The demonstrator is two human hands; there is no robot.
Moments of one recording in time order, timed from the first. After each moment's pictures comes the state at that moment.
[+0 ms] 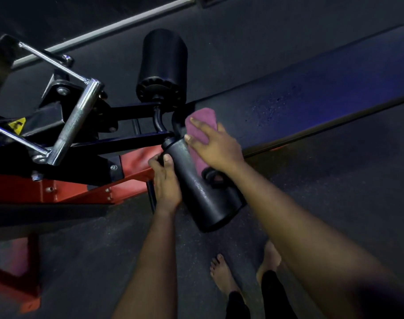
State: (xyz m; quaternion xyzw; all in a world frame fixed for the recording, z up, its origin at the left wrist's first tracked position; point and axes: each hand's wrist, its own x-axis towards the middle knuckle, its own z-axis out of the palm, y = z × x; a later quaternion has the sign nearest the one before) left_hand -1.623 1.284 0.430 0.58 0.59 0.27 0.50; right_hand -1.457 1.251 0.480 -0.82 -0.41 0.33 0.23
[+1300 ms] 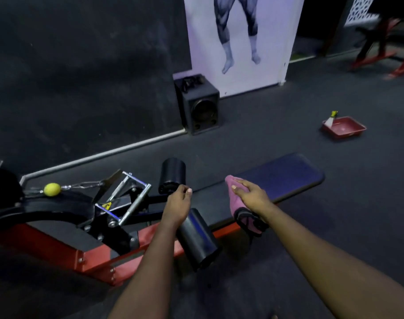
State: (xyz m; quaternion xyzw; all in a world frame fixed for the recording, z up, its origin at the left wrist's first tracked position) left_hand -1.611 1.224 0.762 0.79 0.44 0.16 0.39; right_hand -1.418 1.069 0.760 -0.82 -0.24 0.31 0.41
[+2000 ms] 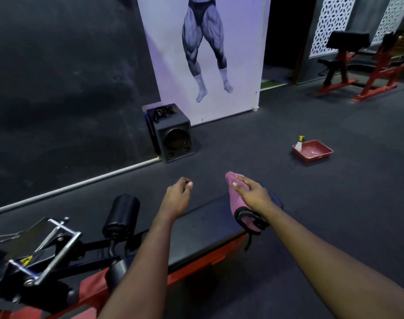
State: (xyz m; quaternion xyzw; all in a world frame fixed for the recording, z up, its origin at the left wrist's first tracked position) left_hand -1.343 1.147 0.833 0.83 0.36 0.18 0.38; right_hand -1.165 0.970 0.817 -0.80 -0.26 0.25 0.48
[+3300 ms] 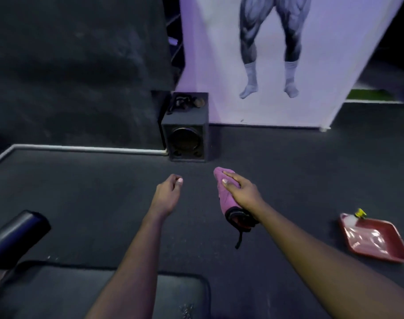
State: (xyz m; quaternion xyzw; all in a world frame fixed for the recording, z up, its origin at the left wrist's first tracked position) left_hand -0.704 1.336 0.784 0.70 0.57 0.27 0.34; right_hand -0.471 1.256 0.799 -0.72 -0.47 0.37 0.36
